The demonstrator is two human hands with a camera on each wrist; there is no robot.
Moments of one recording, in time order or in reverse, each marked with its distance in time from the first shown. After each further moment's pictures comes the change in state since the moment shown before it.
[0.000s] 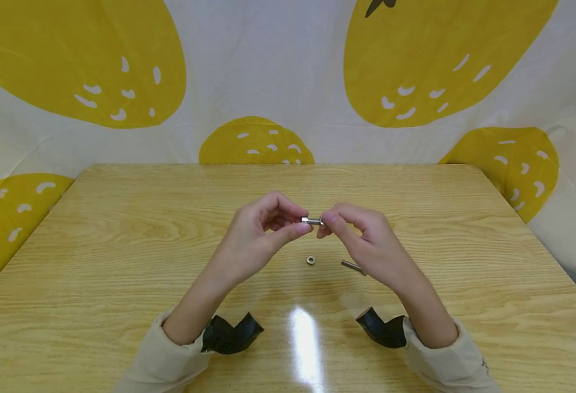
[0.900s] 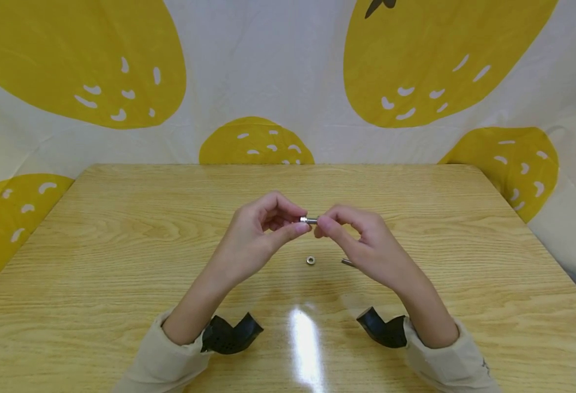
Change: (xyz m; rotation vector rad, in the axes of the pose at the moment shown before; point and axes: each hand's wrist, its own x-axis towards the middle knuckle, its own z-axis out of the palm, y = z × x) left_hand 0.000 -0.001 -0.001 -0.002 0.008 -0.003; right_hand -0.001 0.002 -0.001 -0.014 -0.054 -0.011
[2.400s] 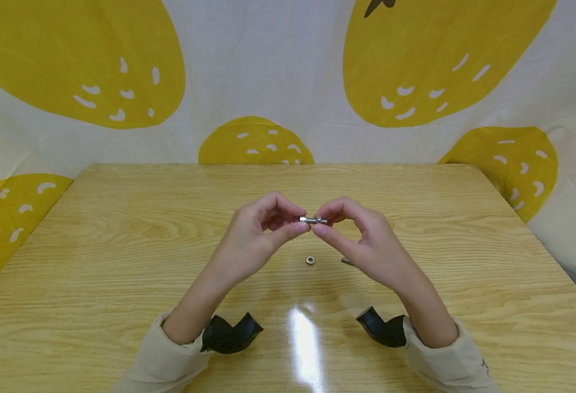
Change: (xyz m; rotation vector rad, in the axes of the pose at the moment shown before) left_hand -0.001 0.001 -0.001 0.011 -0.007 -0.013; right_hand -0.001 -0.001 0.002 -0.002 0.067 -0.044
